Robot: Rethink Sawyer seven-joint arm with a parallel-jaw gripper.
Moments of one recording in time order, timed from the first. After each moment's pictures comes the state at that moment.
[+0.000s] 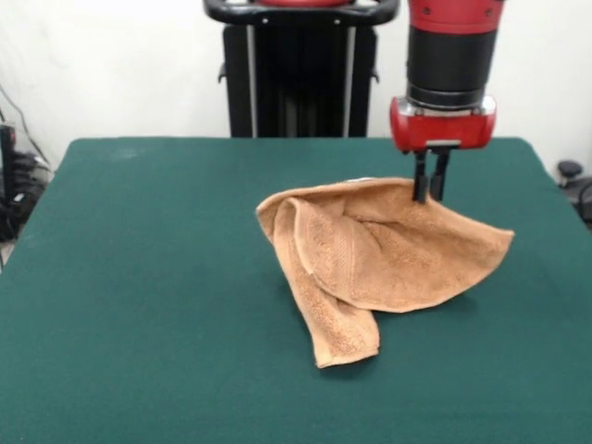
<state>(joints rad) 0.01 -0.64 -0.04 1.81 0.17 0.32 1.57</state>
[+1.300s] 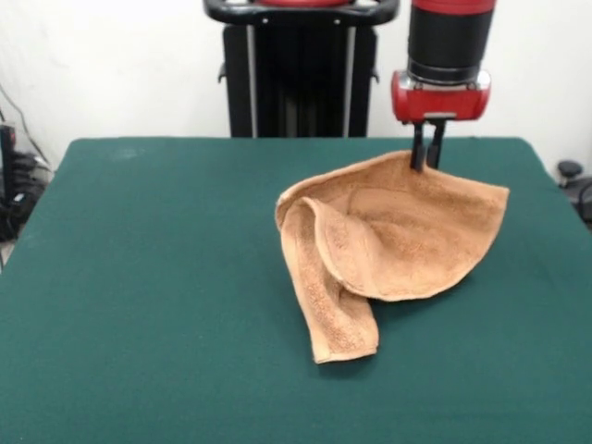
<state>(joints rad) 0.03 -0.69 -0.07 1.94 0.20 0.32 1.57</state>
